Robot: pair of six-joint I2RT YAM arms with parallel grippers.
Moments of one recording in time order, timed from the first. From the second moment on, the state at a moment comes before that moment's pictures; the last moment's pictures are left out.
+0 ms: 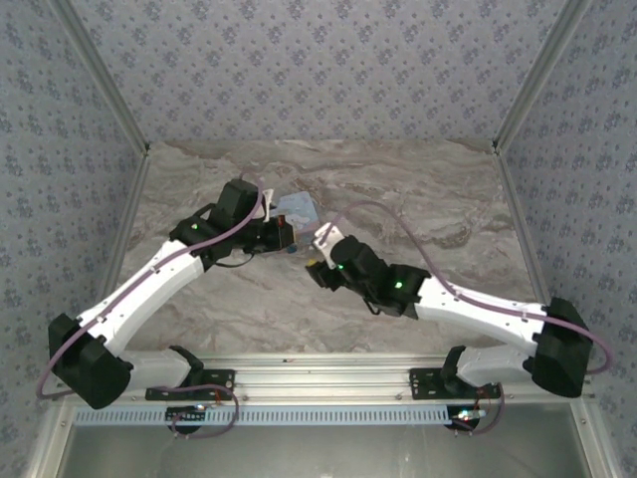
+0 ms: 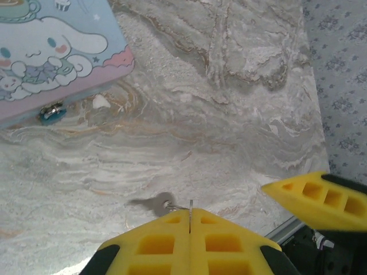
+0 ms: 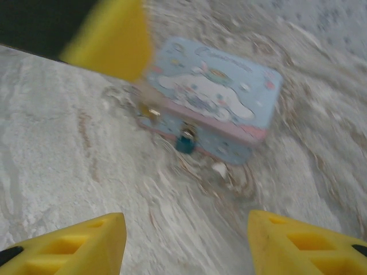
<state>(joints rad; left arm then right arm) -0.62 1.25 1.15 -0.67 0.27 -0.68 1.06 1.26 0.91 -0.21 0.32 0.06</state>
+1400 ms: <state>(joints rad) -0.57 1.13 1.15 -0.81 0.39 -0.70 1.10 1.39 0.92 0.11 0.22 -0.22</state>
